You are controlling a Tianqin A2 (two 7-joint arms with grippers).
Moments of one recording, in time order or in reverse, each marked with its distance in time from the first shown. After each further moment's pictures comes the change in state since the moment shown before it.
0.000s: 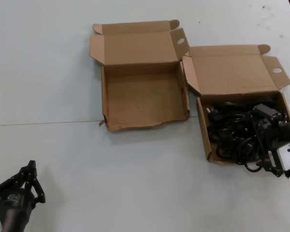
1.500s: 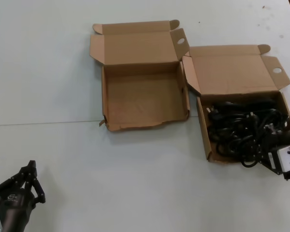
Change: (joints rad) left arm 0.000 0.000 0.000 0.000 0.000 0.000 0.000; right arm 0.003 -0.028 0.020 -0.095 0.039 -0.032 0.000
